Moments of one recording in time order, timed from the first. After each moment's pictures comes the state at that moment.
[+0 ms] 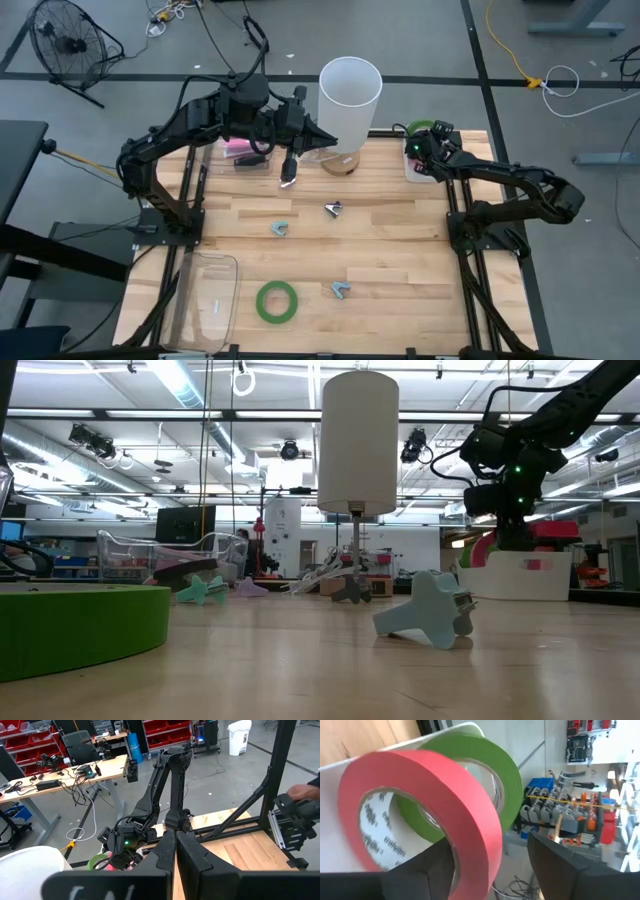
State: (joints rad) left arm 0.17 1.63 2.12 -0.71 0.18 0.25; right arm -0.73 1.21 0.55 -0.22 0.81 -0.72
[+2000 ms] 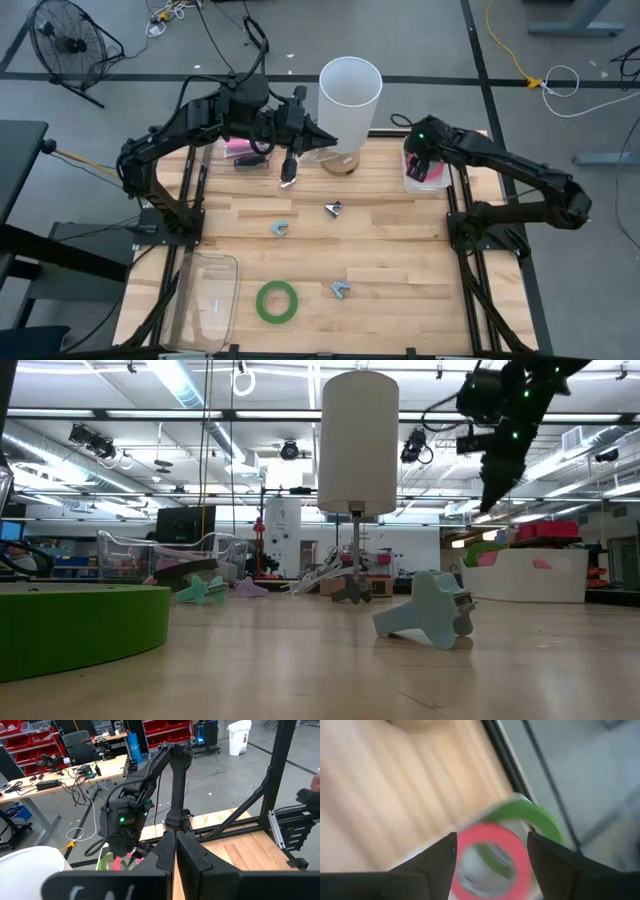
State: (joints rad) left arm 0.17 1.63 2.12 -0.71 0.18 0.25; right arm -0.65 1.12 0.92 -0.85 0.28 -0.32
